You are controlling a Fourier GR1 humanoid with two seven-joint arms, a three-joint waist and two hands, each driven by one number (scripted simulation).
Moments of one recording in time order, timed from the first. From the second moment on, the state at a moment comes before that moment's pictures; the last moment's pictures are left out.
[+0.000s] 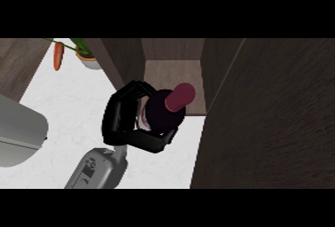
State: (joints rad) left arm -0.33 0.00 -0.32 -1.51 0.22 0.29 -0.23; right arm -0.59 -0.26 -0.03 -2.46 -0.11 -0.16 1.00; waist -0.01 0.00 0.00
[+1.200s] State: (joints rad) left arm -0.72 0.00 -0.29 -1.18 0.16 0.51 -0.17; right arm -0.58 -0.26 -0.05 -2.46 -0.14 -0.13 1.01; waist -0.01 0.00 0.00
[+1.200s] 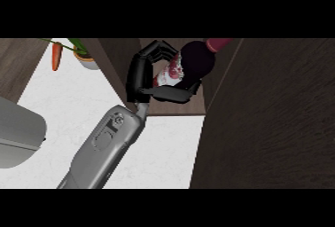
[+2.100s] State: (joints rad) left arm -0.74 0.00 -0.38 -0.88 0.33 0.56 -0.42; right arm -0.59 -0.25 -0.07 -2.44 -0.16 -0.11 1.00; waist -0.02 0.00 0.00
